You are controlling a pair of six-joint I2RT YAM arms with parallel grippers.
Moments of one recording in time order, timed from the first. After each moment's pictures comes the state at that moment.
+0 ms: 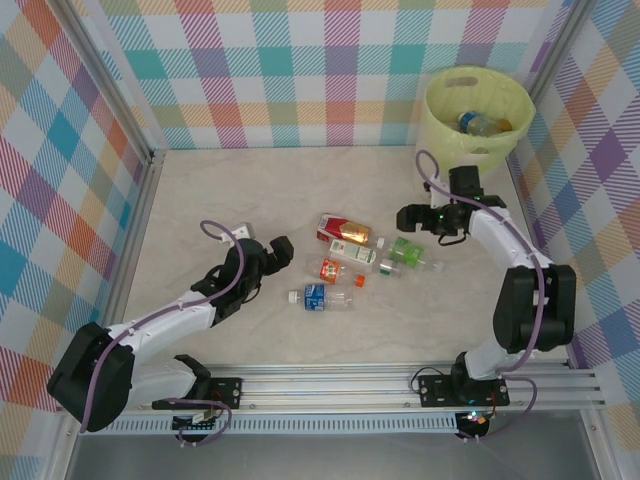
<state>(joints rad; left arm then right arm) -0.58 1.18 0.54 0.08 -0.29 -0.83 0.09 1.59 1.17 -0.67 -0.37 0.03</state>
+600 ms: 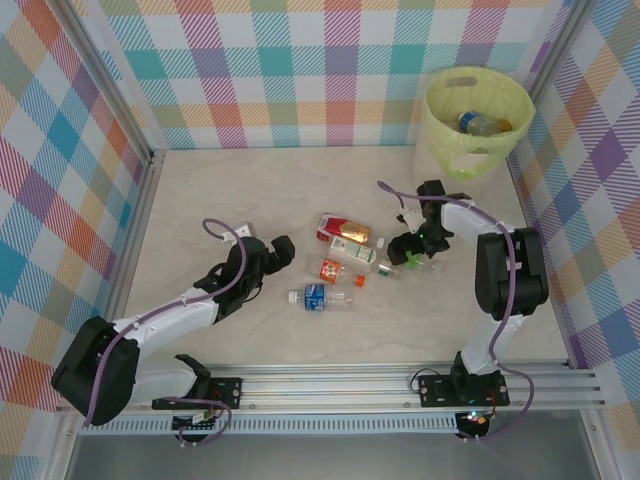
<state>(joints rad) -0.58 1.22 0.55 0.08 -0.27 -0.85 0.17 1.83 1.22 -0.83 -0.17 -0.22</state>
